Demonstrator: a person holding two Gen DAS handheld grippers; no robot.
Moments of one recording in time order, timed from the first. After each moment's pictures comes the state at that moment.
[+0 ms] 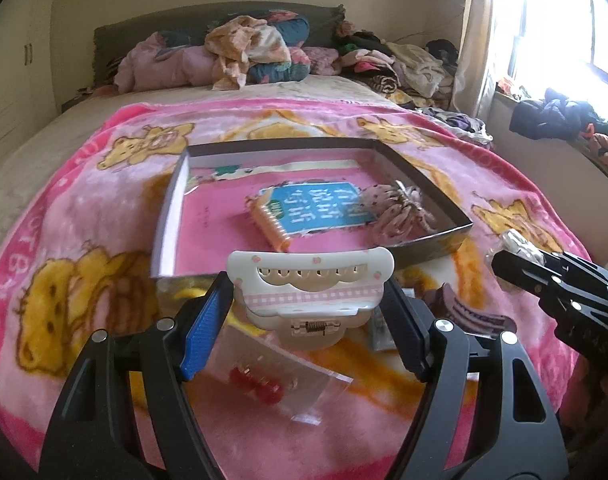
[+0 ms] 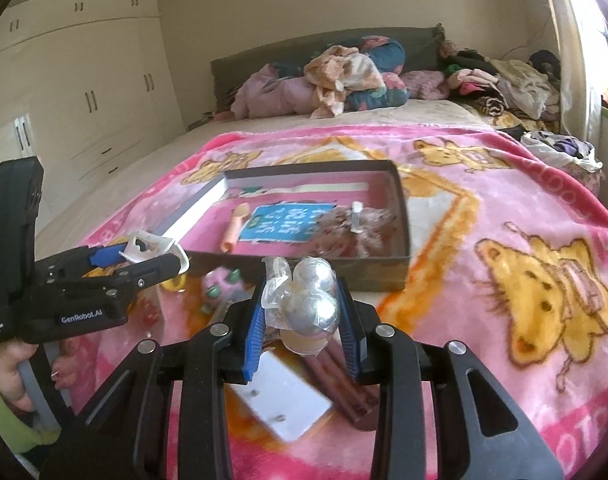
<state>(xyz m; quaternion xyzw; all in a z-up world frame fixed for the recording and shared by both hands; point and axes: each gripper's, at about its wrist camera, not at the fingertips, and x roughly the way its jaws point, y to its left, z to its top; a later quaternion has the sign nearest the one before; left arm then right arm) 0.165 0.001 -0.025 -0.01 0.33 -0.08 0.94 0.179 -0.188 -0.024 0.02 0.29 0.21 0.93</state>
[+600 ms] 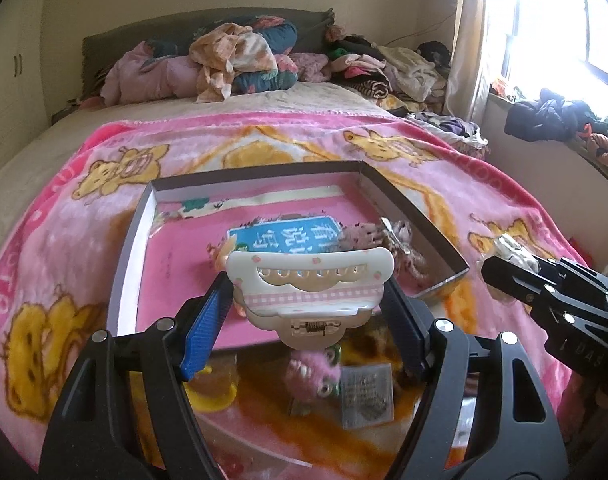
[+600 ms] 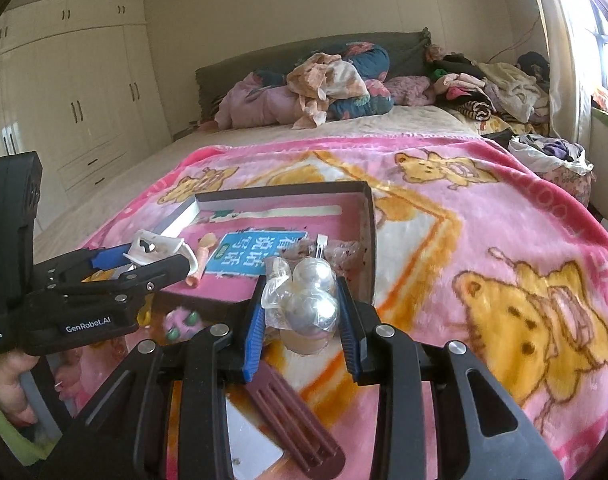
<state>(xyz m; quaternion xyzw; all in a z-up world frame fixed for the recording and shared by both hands) 0.210 -0.024 -0.014 -0.01 0.32 -0.09 0.94 0.222 -0.201 -0.014 0.02 0.29 0.19 0.94</state>
